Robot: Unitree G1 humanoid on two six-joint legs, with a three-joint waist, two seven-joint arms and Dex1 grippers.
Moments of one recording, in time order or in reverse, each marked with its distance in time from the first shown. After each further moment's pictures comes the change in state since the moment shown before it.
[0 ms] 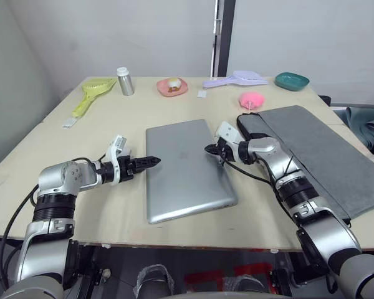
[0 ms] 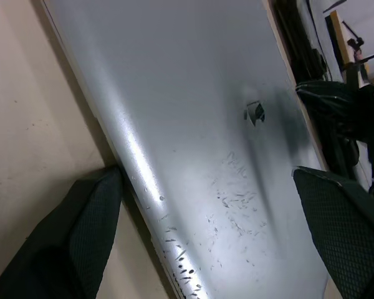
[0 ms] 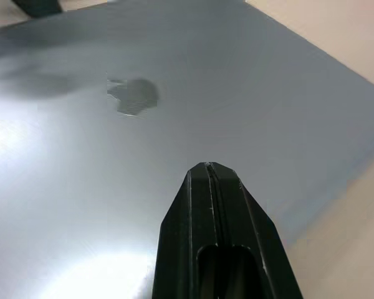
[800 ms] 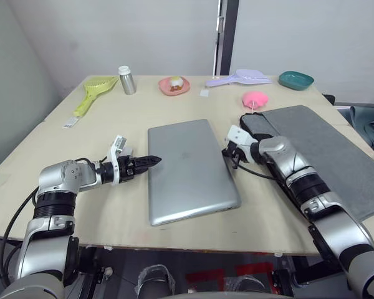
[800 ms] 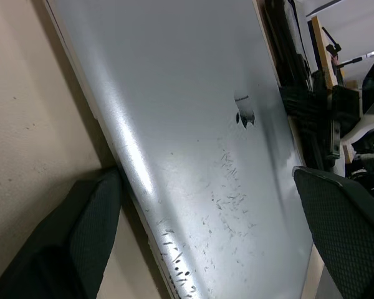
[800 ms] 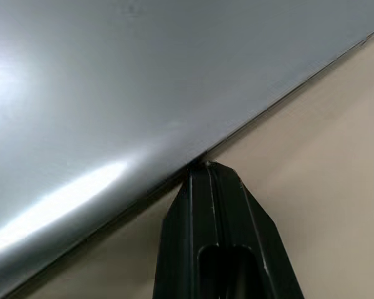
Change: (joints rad) left arm -0.022 0.025 -0.006 0.060 0.010 0.017 -0.057; right arm -0.031 -0.087 0.049 0.081 -0.080 0.002 0.008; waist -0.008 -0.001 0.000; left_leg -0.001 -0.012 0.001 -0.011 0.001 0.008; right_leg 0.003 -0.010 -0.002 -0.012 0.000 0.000
